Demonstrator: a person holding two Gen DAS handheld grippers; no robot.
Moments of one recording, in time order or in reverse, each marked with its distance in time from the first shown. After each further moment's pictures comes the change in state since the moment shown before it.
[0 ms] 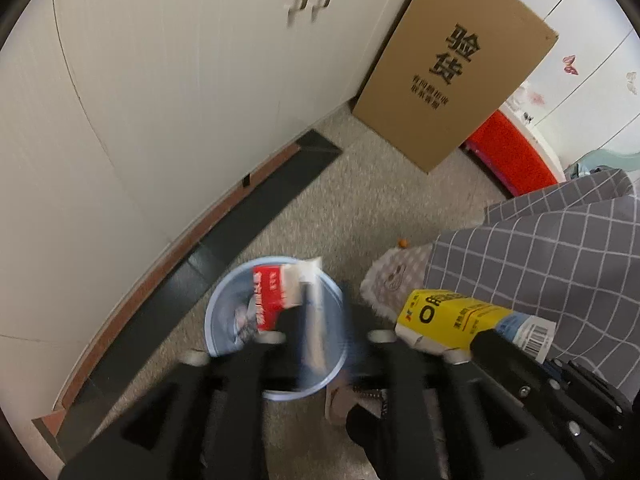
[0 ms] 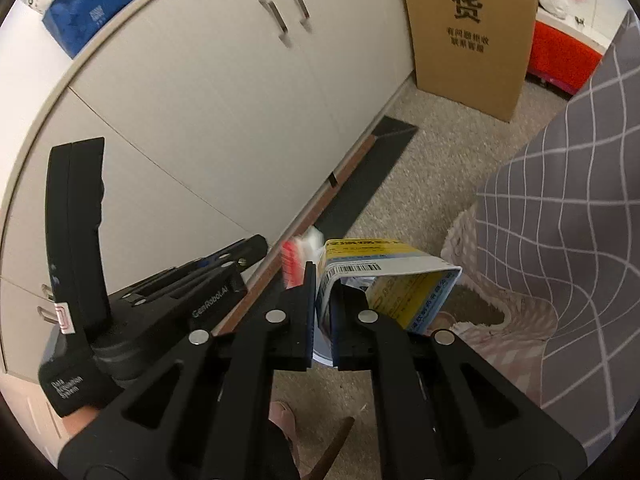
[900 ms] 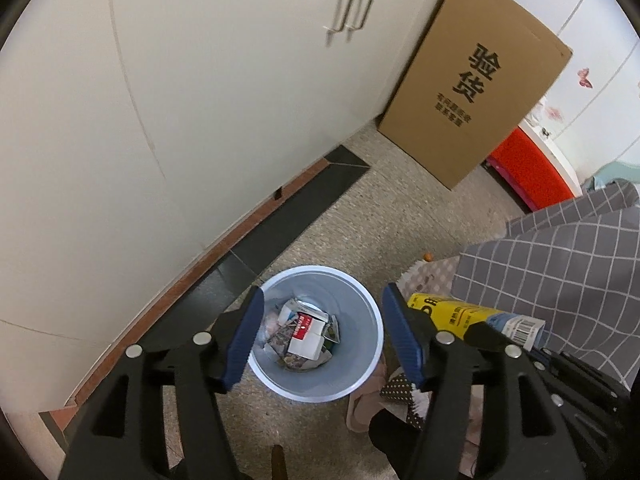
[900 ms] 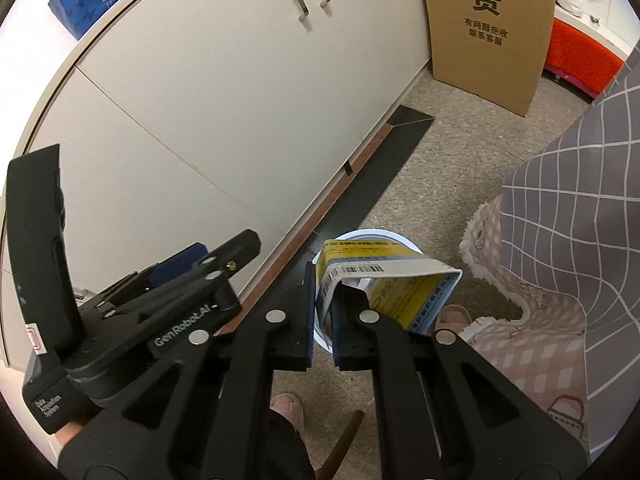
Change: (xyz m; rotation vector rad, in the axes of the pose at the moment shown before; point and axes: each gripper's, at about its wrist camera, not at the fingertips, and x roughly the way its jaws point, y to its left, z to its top) left arm -0.032 0.036 -0.007 -0.031 -0.070 0.076; right arm 0.021 0.028 0.002 -0.027 0.032 0.028
